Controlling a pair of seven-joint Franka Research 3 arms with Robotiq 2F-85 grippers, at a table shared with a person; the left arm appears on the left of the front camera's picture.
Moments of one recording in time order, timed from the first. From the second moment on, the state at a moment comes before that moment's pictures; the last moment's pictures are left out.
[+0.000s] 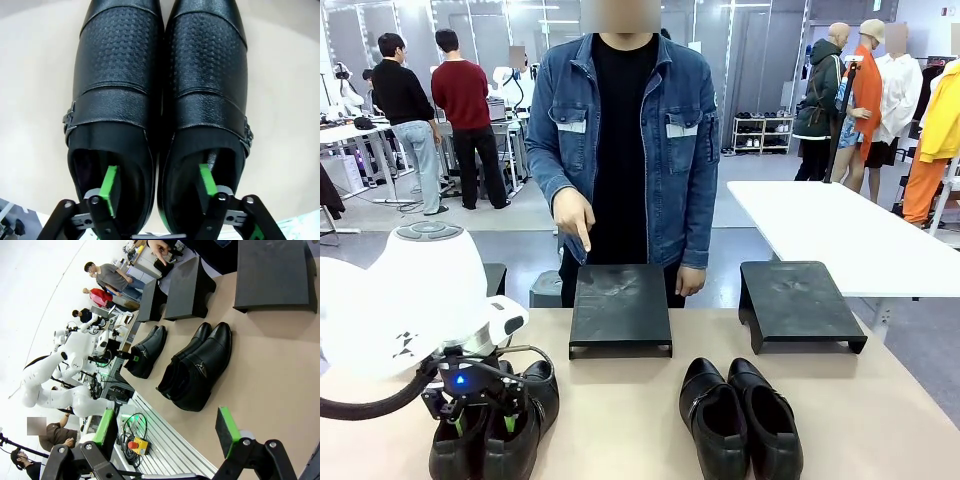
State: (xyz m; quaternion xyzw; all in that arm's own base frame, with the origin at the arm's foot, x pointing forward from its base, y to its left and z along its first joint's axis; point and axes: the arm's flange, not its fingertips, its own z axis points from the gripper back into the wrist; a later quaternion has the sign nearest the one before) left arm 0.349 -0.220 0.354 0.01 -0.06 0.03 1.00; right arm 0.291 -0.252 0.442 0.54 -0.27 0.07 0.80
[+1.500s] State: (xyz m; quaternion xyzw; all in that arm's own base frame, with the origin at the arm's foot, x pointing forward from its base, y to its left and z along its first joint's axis) left arm 0.335 -0.233 0.456 -0.01 -0.15 0.03 0.99; right arm 0.291 -0.252 0.442 0.54 -0.27 0.07 0.80
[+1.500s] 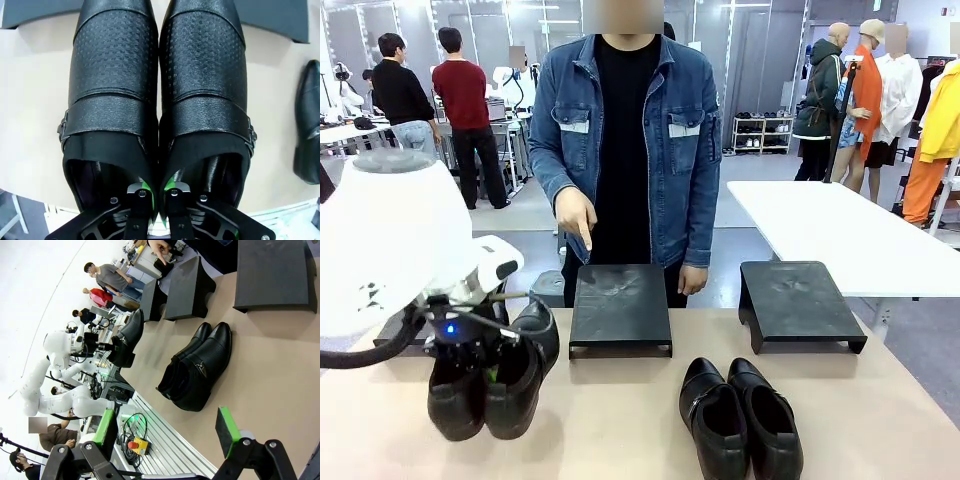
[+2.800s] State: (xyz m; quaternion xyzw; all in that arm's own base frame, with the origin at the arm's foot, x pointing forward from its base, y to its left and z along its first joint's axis) left arm 0.548 -0.380 0.487 -0.04 -0.24 -0.01 0.97; right arm 0.291 -0.252 0.442 0.54 -0.27 0.07 0.80
